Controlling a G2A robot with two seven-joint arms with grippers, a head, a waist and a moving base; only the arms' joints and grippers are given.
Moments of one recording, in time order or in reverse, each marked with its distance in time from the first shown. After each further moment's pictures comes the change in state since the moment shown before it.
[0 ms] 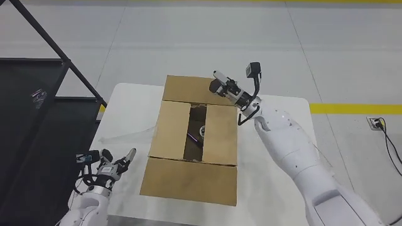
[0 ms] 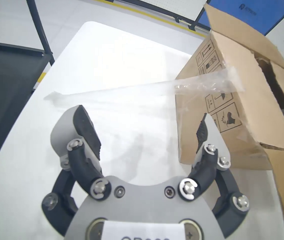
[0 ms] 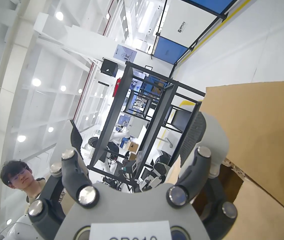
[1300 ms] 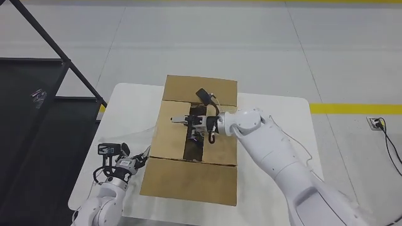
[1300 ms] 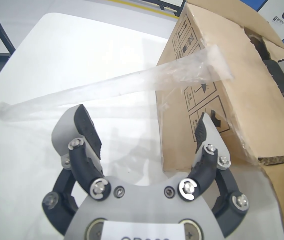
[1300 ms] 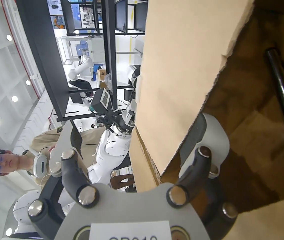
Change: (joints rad) left arm -0.099 -0.024 0.102 0.077 0.055 -0.040 -0.002; right arm 0.055 -0.128 -0.159 0.070 -0.111 0.399 0.383
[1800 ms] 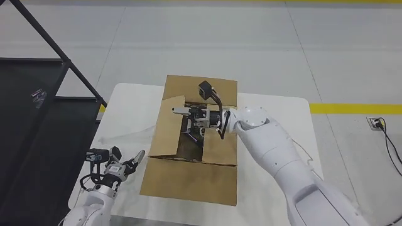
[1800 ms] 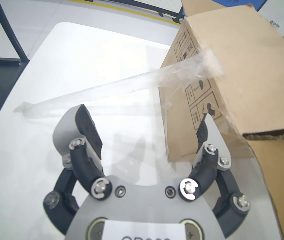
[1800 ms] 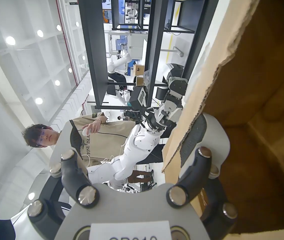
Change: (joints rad) left arm 0.125 0.019 -0.122 -0.106 0.017 -0.107 -0.002; right arm 0.015 -0.019 0.081 0.036 0.170 -0.102 0.114
